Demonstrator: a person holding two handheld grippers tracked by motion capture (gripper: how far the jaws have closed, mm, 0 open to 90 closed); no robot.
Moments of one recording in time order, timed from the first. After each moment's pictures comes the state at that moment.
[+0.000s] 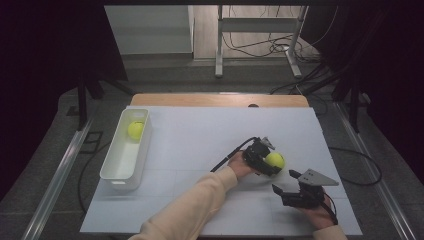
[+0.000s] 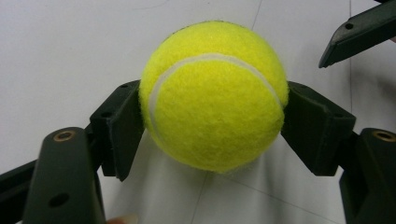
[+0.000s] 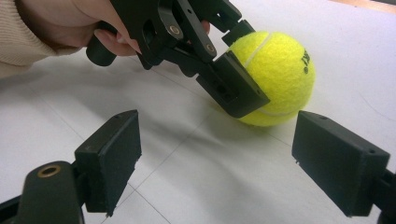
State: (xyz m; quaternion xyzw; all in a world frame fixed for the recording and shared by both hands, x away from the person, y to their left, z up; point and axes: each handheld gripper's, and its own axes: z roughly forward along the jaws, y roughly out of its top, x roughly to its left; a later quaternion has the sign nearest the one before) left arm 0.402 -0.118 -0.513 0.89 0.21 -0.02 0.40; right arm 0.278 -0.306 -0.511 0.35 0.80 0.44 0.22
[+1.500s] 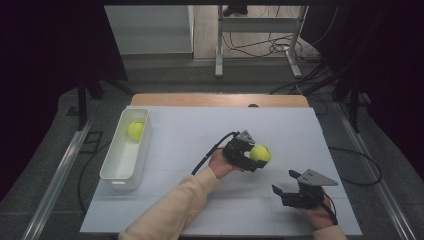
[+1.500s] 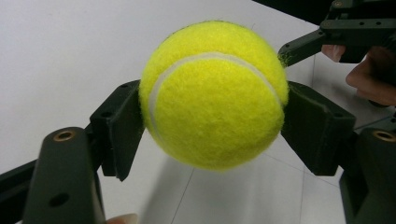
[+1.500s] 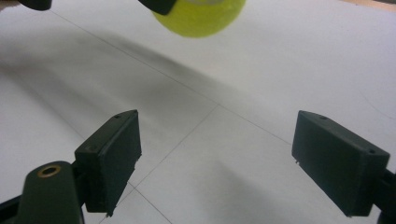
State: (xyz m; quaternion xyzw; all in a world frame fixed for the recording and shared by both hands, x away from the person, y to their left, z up) left arm 0.380 -0.050 -0.477 0.86 0.23 0.01 0.45; right arm 0.278 -0.306 -0.511 0.35 0.80 0.44 0.22
